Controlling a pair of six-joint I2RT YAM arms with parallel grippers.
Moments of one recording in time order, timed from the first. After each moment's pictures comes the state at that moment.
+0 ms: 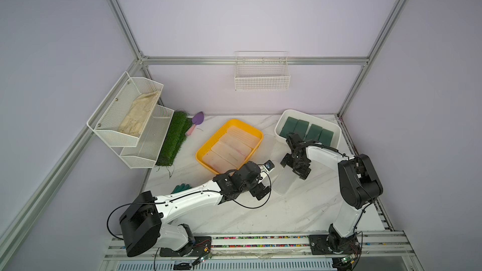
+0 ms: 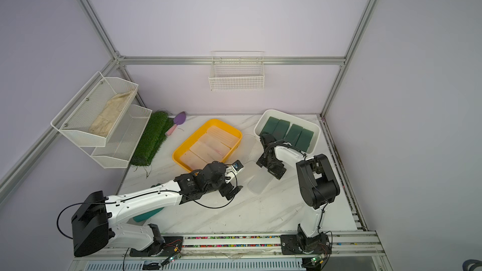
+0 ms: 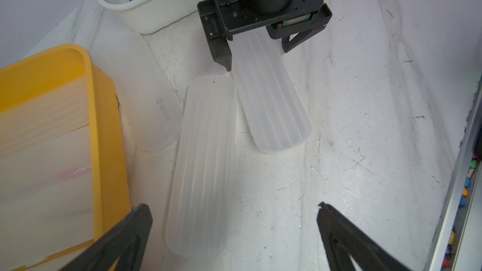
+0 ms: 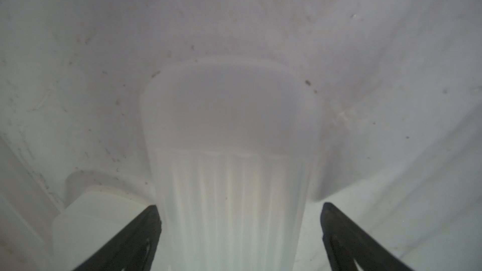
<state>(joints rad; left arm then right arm) -0.97 1.36 0.90 -0.26 -0.11 0.08 0.34 1.82 1.19 -0.80 0.03 1.03</state>
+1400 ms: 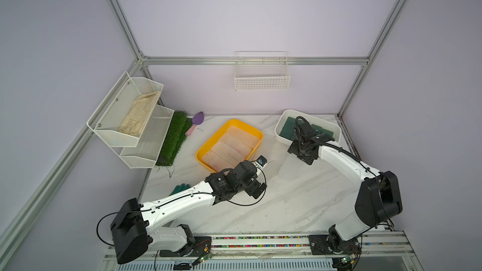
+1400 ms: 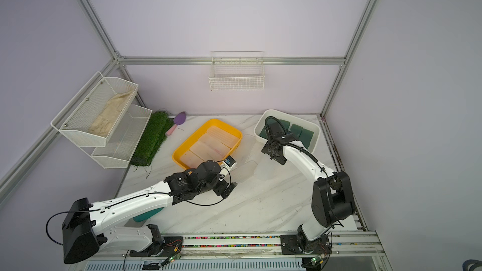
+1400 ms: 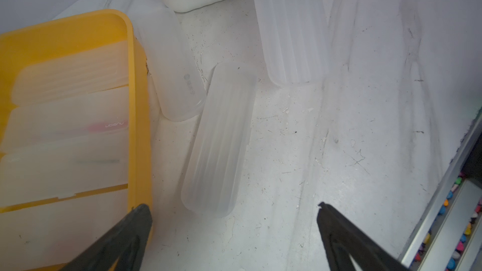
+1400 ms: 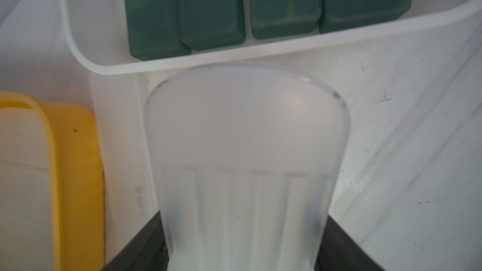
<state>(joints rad) -0.96 1.26 0.96 -0.44 -0.19 -0.09 0.34 1.58 1.30 -0.81 0.21 0.90</state>
